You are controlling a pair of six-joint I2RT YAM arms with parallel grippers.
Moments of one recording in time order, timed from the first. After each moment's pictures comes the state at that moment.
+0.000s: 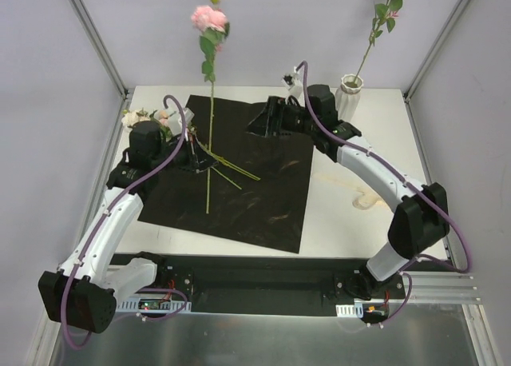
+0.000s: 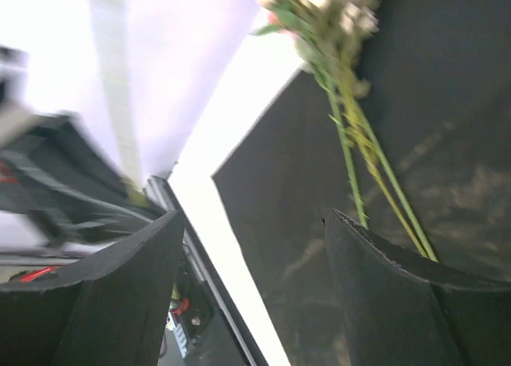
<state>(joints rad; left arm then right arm) -0.20 1.02 0.97 -0.42 0.64 -0.38 0.55 1.63 1.35 -0.10 -0.54 0.61</state>
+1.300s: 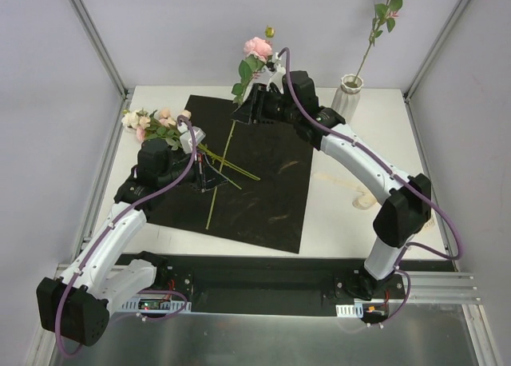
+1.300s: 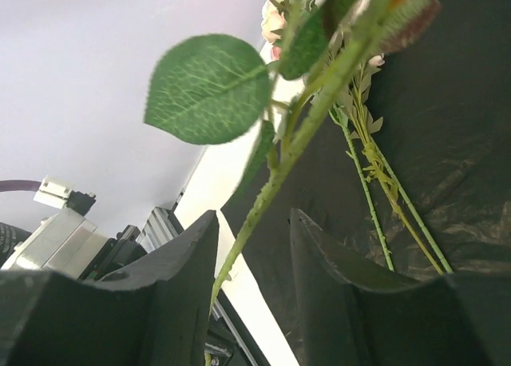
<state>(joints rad) -0.30 0.93 0.76 -0.28 0.73 -0.36 0.66 1.74 1.68 -0.25 -0.37 0.65</state>
